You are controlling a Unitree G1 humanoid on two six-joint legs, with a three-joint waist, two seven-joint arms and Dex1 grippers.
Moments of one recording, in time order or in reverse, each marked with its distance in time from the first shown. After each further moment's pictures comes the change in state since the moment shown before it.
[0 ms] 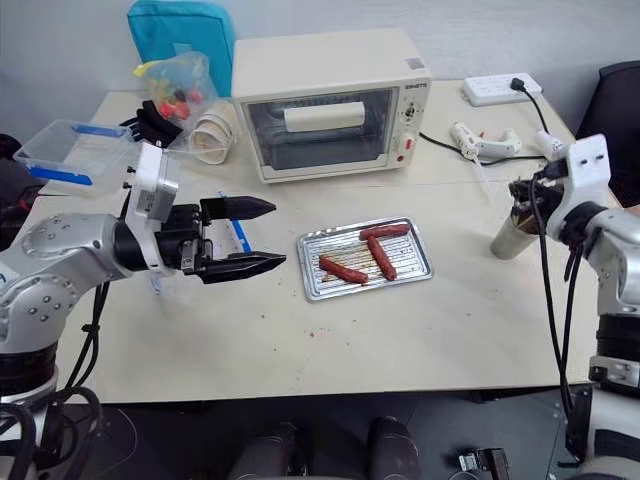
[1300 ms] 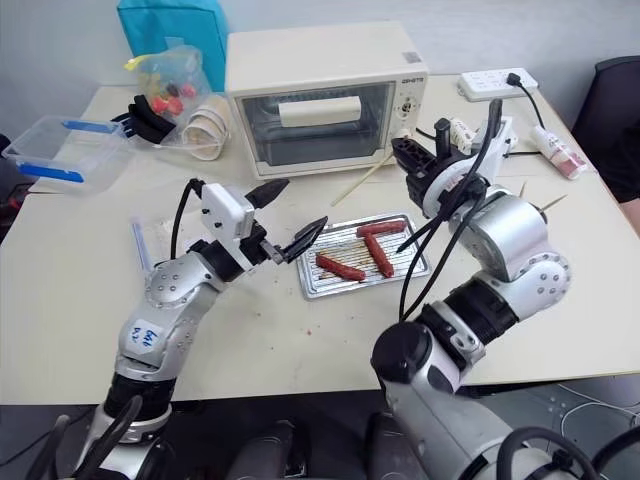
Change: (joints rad) left arm 0.153 -0.520 -0.202 0.127 0.644 -0.542 0.404; right arm -0.290 0.993 -0.613 -0.397 1.341 0.623 -1.619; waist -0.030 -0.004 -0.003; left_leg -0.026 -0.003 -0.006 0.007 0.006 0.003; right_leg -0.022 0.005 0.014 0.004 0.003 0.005
